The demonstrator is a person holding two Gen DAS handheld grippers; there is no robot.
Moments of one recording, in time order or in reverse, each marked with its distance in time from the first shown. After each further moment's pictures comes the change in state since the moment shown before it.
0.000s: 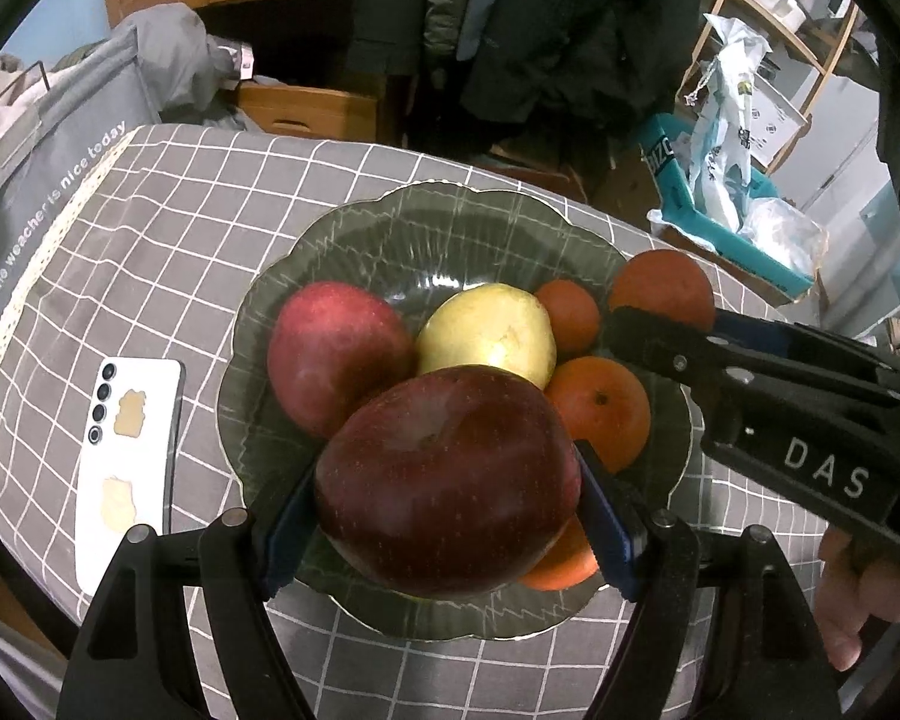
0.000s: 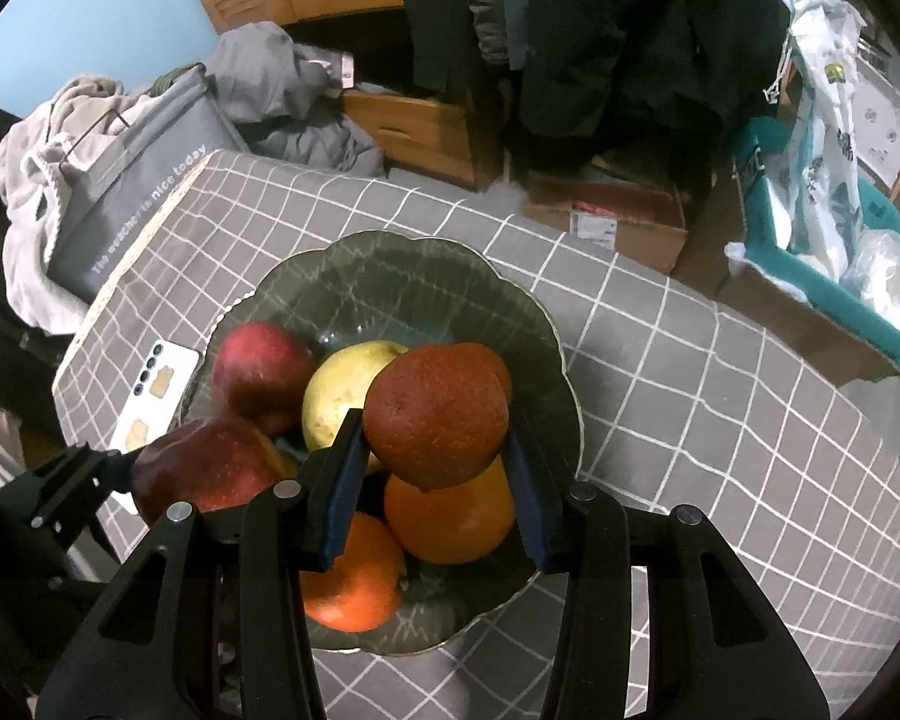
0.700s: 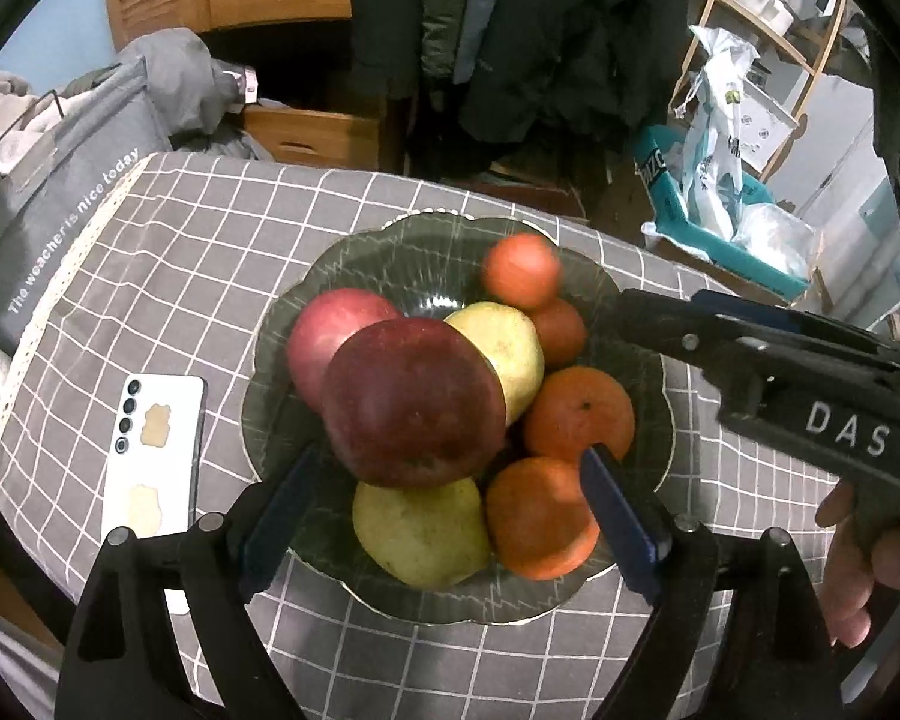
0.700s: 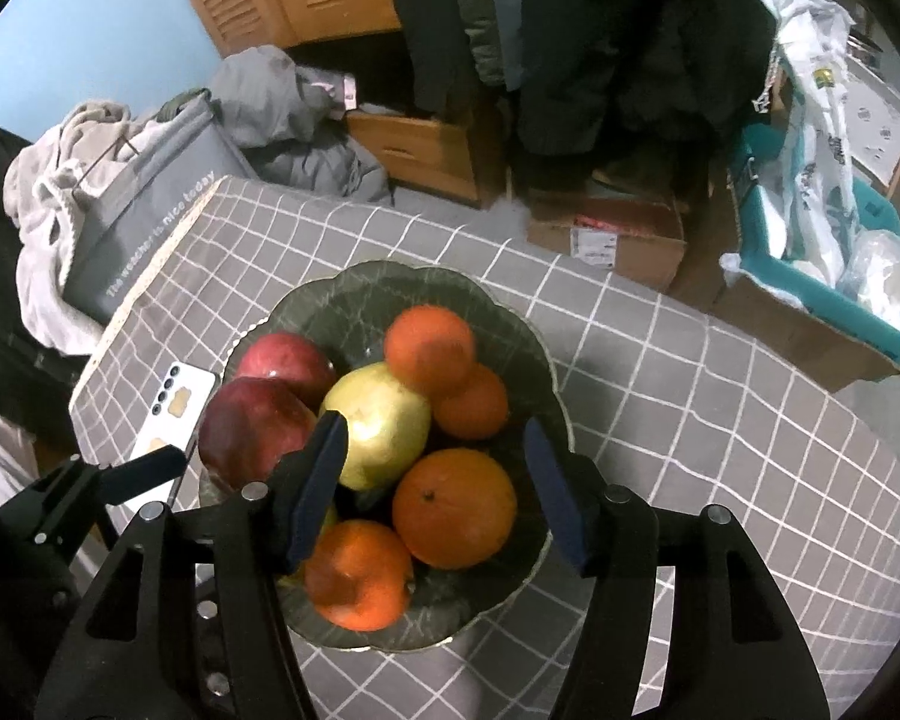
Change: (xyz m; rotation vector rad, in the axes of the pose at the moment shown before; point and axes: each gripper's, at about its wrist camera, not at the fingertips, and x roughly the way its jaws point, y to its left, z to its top) left arm -0.024 -0.005 0.000 0.015 -0.047 0.022; right arm -0.022 -0.005 0.005 0.022 -0.049 0.011
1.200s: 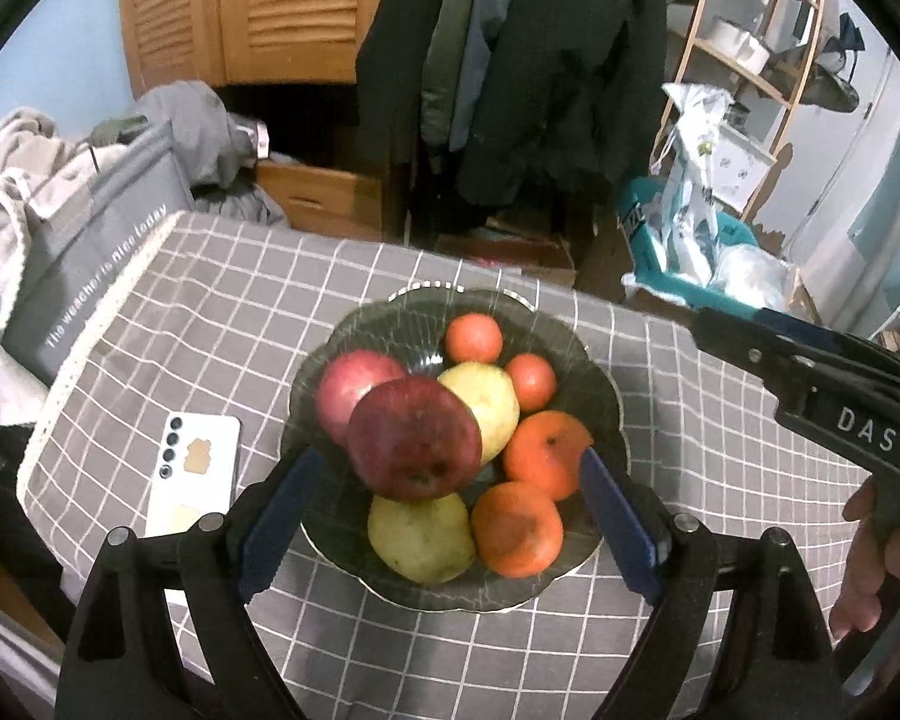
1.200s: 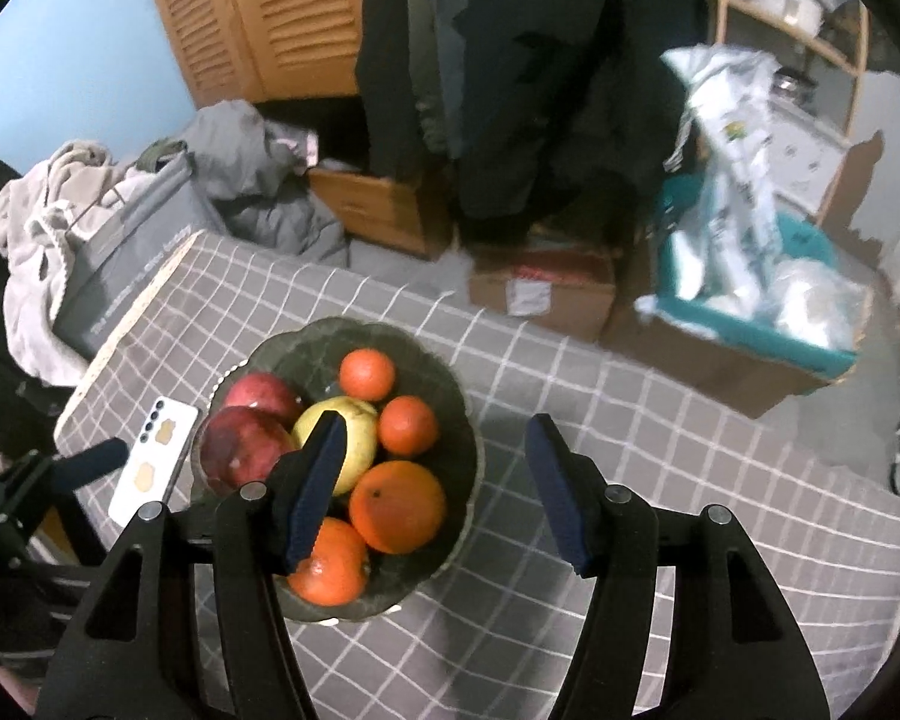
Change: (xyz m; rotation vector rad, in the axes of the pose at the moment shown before) left arm -0.059 -0.007 0.005 0.011 -0.122 0.003; right arm -0.075 -0.007 -0.005 -0.006 -0.138 -0.146
